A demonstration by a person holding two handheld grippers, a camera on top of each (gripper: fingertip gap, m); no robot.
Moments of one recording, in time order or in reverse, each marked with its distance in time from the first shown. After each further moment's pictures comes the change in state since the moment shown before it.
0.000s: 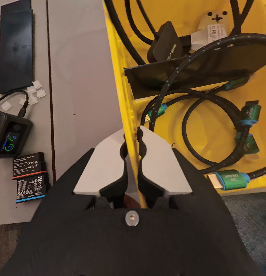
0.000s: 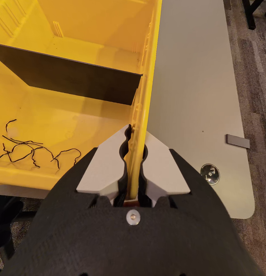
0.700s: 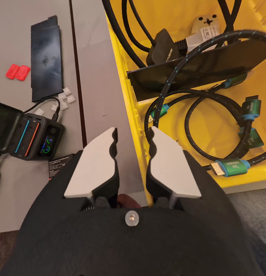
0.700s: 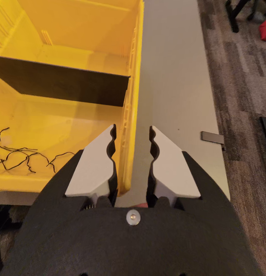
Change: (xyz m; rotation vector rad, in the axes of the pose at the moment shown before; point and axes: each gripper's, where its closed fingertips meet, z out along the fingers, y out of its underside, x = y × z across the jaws) left arm -0.051 0.002 -0.009 0.061 -0.003 0.066; right arm 0.042 -0.003 -0.007 0.044 0.055 0.029
